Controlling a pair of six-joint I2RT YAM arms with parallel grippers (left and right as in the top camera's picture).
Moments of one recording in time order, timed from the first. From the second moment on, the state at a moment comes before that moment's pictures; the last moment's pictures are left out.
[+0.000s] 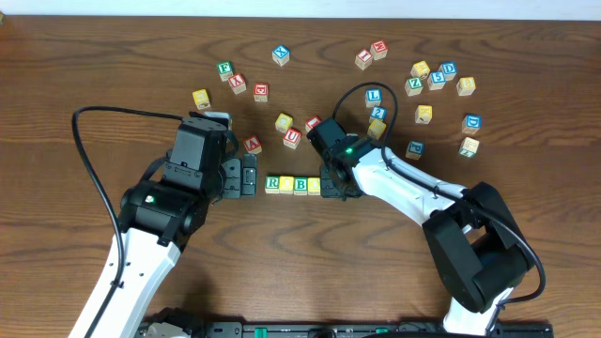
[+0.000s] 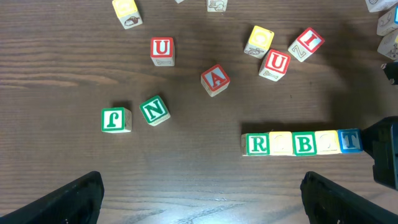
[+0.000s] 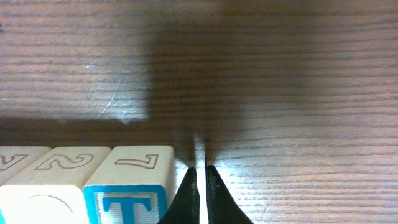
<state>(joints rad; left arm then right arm) -0.33 1.14 1.03 -0.82 -0.11 -0.22 0.63 1.92 1.21 -0.70 0.11 0.62</state>
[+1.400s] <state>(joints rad) -0.33 1.14 1.03 -0.82 -0.11 -0.22 0.56 1.90 1.38 -0.76 0.07 0.45</state>
